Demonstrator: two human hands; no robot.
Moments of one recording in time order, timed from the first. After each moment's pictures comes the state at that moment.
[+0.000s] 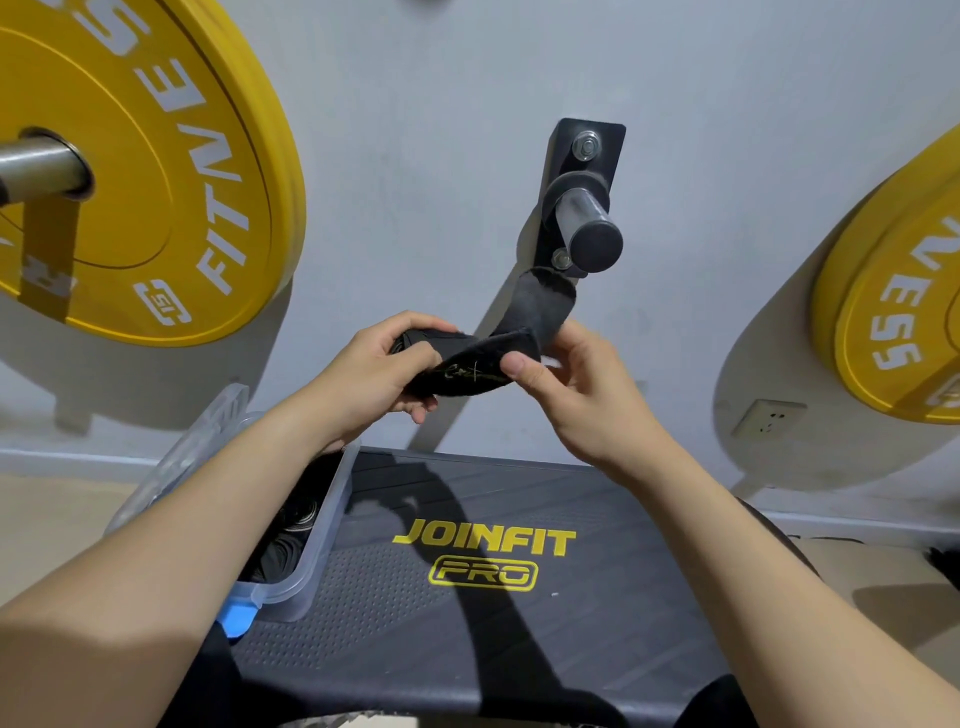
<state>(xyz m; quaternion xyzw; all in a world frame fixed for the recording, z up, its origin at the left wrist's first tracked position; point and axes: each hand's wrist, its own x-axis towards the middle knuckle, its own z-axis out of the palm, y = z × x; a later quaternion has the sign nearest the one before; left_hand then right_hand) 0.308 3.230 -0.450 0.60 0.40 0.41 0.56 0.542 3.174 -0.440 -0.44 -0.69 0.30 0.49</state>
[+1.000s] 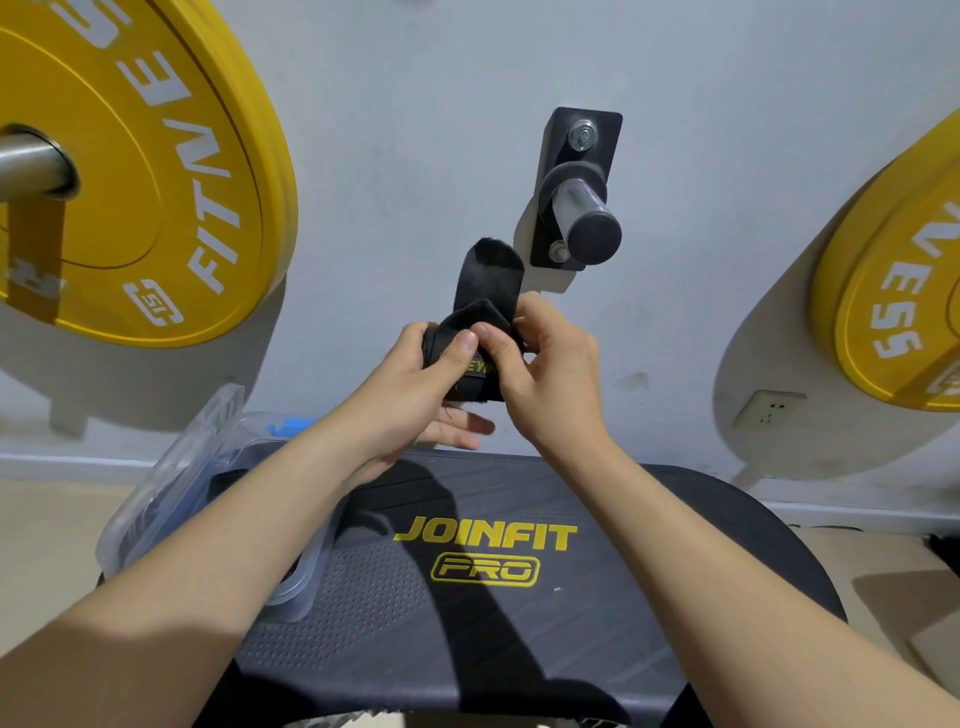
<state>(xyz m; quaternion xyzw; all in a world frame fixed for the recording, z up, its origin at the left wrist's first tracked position) 0.341 3.202 -0.452 0.53 0.40 0.42 0.61 0.504 3.189 -0.448 -0.50 -0.67 0.08 0.55</state>
